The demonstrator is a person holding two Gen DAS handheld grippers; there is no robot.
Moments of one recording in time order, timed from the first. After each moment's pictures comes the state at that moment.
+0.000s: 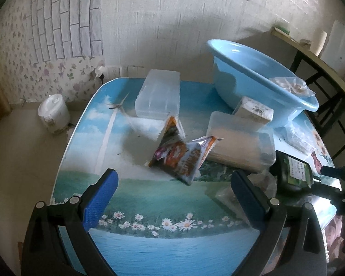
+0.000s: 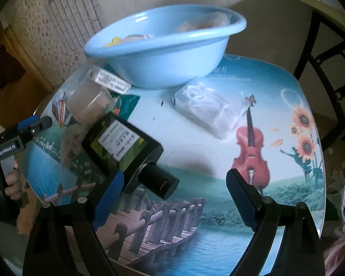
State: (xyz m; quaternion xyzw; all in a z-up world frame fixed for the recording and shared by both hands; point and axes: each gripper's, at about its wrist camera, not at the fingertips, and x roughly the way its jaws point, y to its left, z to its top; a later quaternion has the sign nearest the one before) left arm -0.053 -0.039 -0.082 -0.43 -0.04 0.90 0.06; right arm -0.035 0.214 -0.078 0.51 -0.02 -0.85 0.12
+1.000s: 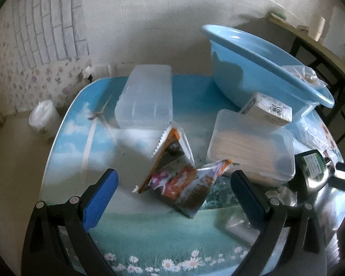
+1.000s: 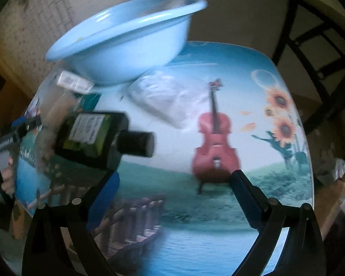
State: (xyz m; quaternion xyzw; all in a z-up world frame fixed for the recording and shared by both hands) left arm -0.095 -0.023 -0.104 -0.44 0.00 0.89 0.09; right arm -0.045 0.252 -0.085 0.52 -0.05 -0.85 0.05
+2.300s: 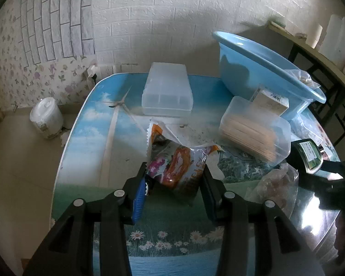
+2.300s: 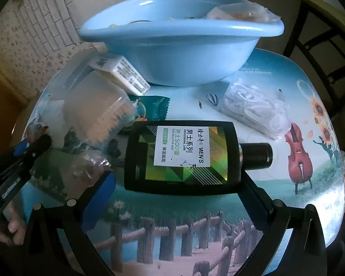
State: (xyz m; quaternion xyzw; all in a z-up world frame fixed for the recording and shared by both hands) left arm -0.070 -0.058 -0.103 -0.43 -0.02 0.90 0.09; right arm -0.074 0.142 -0.091 0.53 -0.04 -0.85 0.01
